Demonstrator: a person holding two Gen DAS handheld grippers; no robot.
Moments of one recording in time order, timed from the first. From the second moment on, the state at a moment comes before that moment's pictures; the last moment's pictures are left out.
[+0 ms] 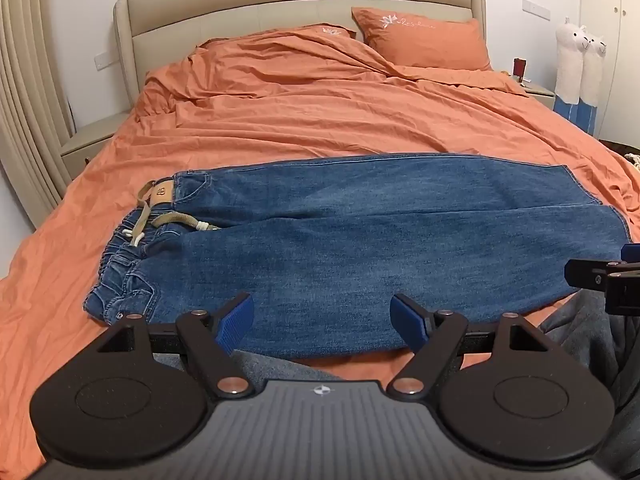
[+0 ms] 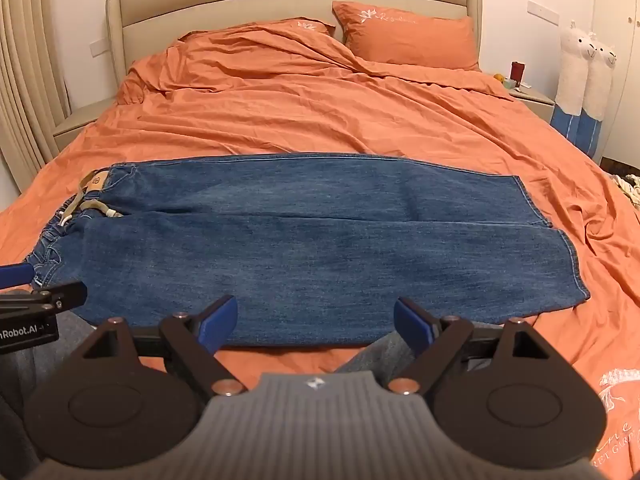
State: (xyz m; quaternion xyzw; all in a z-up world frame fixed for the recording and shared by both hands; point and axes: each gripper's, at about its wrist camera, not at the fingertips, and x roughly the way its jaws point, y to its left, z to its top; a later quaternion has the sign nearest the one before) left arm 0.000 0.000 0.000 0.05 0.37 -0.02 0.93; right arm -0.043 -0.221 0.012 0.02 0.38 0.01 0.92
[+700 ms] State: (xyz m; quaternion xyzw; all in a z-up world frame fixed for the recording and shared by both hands) left arm -0.005 0.006 0.000 0.04 0.37 -0.02 0.93; right arm -0.044 -0.224 0.014 0.01 0.38 0.01 0.92
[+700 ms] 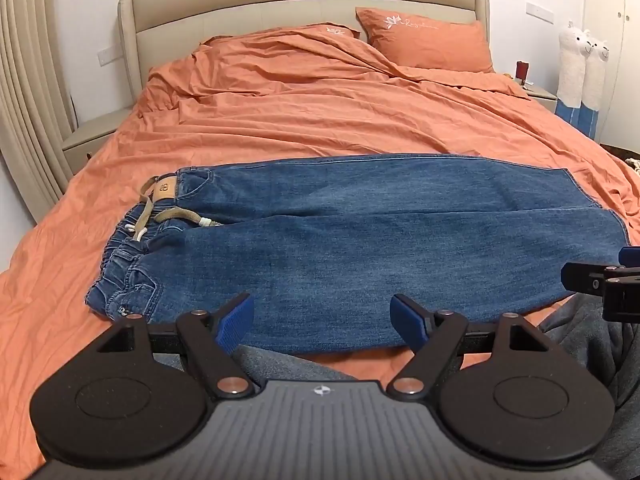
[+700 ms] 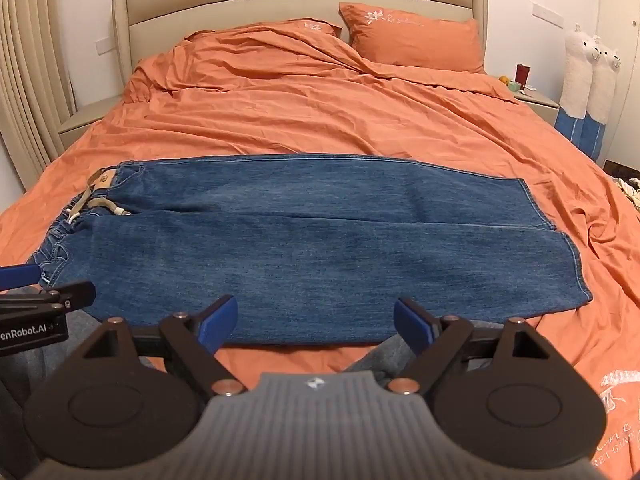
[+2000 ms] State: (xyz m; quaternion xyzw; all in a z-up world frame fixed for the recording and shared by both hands) left arm -0.004 0.012 0.005 0.04 0.37 -0.02 0.93; right arm -0.050 -0.211 0.024 0.00 0.38 0.01 0.93
